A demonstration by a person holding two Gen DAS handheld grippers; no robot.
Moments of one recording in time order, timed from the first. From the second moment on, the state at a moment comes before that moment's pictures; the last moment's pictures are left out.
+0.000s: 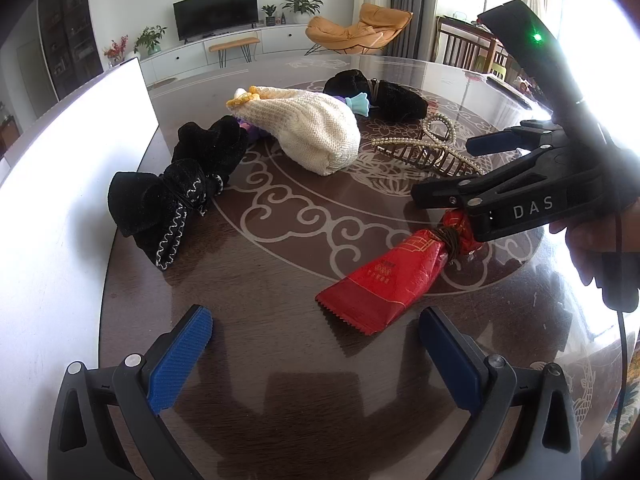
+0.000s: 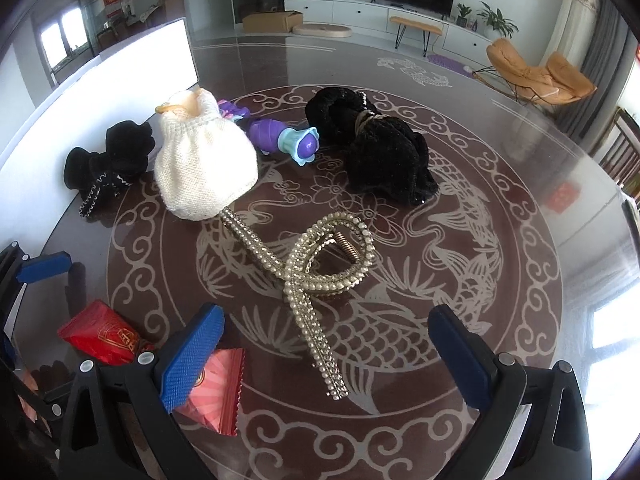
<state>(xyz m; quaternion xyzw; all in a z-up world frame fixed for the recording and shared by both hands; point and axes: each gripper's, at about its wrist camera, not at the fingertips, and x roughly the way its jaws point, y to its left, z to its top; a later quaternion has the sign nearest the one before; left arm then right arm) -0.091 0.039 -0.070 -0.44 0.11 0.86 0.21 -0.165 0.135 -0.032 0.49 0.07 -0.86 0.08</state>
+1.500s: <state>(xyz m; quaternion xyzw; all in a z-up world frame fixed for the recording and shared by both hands) -0.088 0.052 -0.059 -0.43 0.18 0.85 0.25 -0.044 0.205 -0.036 0.45 0.01 -0.89 0.00</state>
